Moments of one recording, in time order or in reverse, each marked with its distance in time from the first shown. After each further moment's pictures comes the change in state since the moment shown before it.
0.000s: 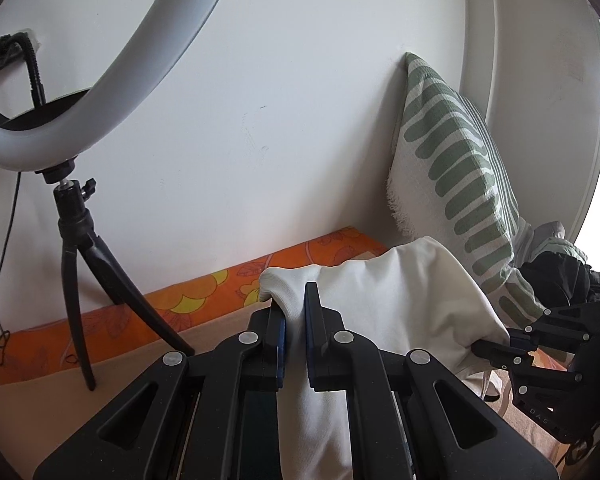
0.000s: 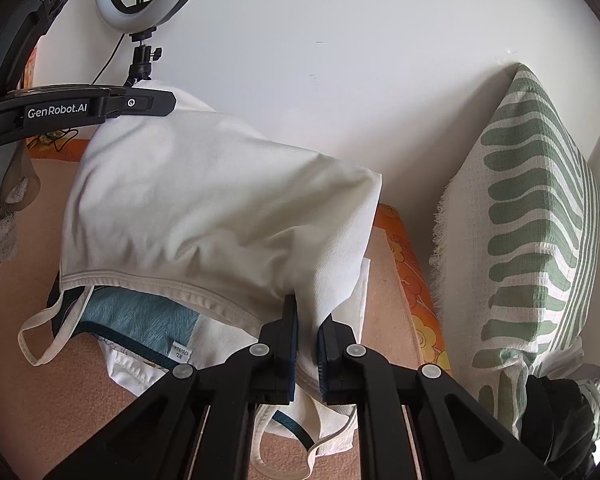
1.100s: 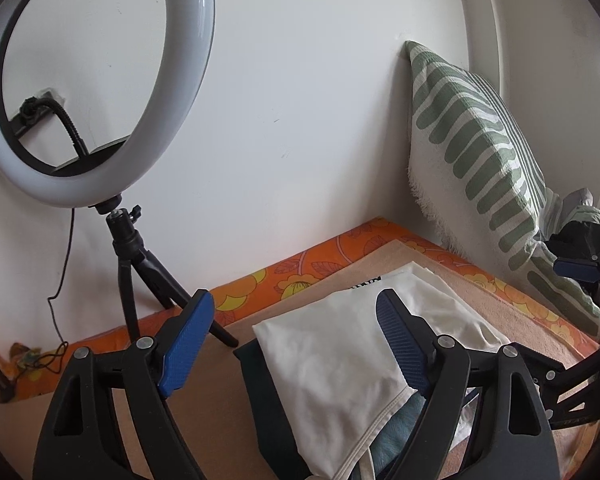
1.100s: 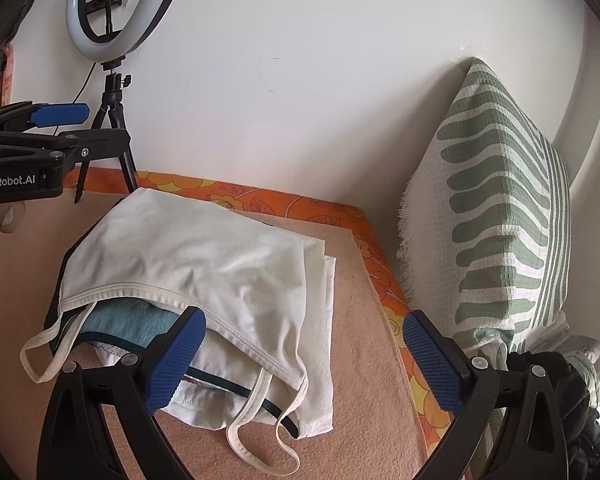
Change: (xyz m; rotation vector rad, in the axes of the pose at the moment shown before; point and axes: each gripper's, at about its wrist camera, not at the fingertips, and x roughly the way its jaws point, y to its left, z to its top) left arm -0.036 -0.023 0.000 0.117 0.000 0.169; right arm -0.041 -0.011 -0.002 0.096 -0.054 -0.083
